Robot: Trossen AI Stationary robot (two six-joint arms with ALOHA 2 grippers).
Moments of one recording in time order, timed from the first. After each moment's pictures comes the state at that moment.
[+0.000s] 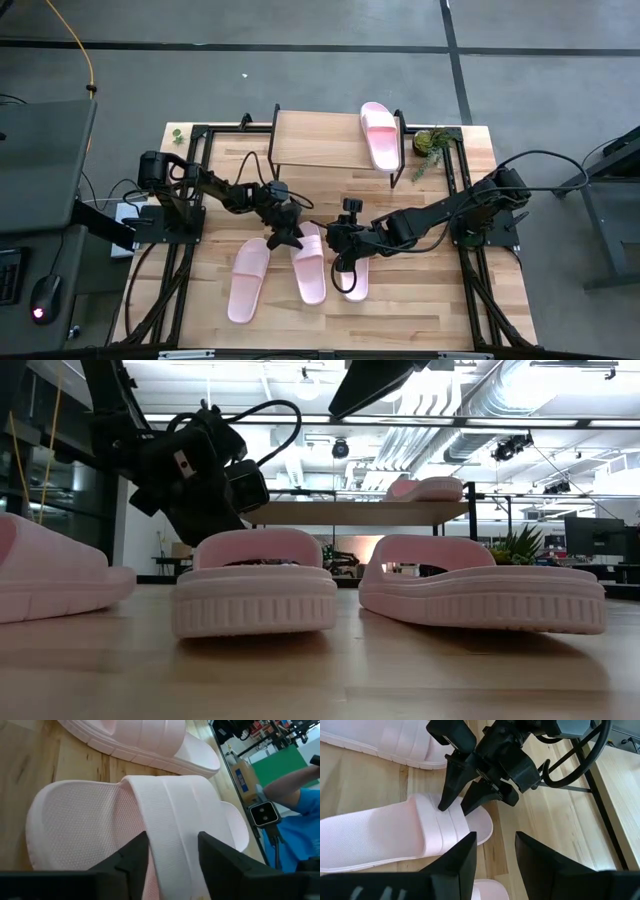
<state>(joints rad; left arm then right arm) 0.24 1.75 0.54 0.58 0.68 -0.34 0.35 1.72 1.42 -0.59 0.55 0.13</state>
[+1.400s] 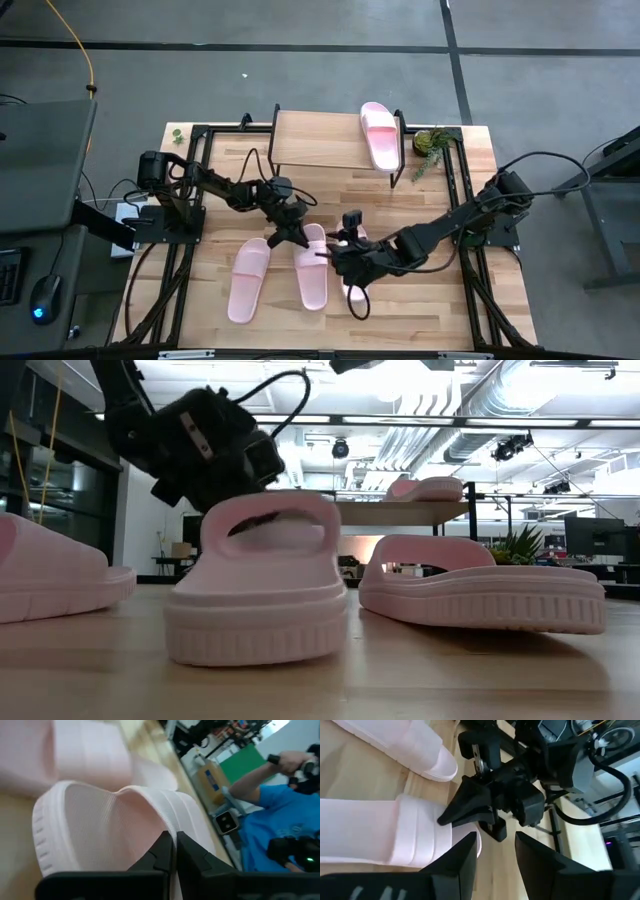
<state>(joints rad) 0.24 1.74 0.62 0.61 0.82 -0.34 0.48 1.72 1.42 -0.50 0.75 -0.16</state>
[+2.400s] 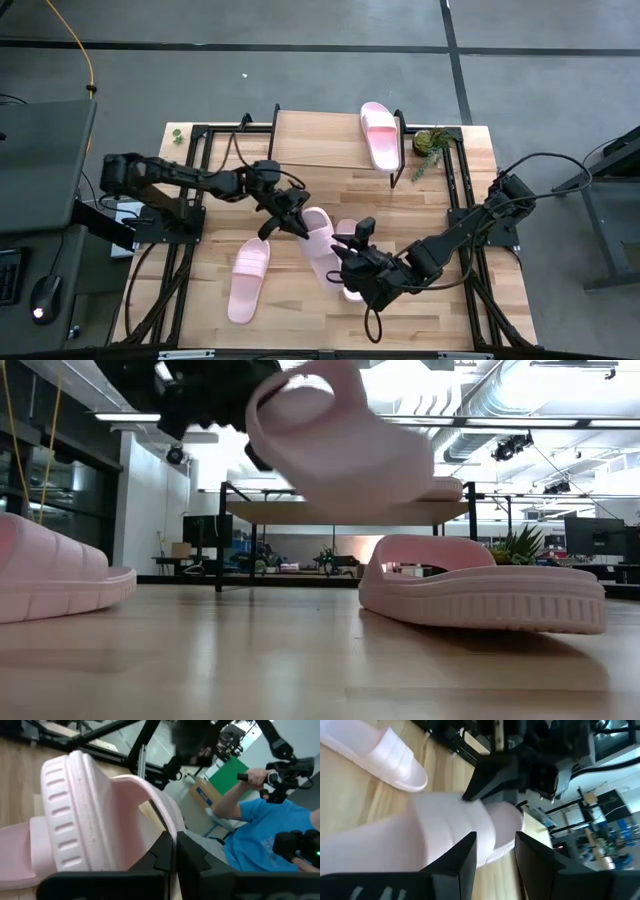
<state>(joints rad) 0.24 1.44 0.73 0.39 0.82 -0.32 0.59 1.72 1.49 -0.54 1.00 -0.21</state>
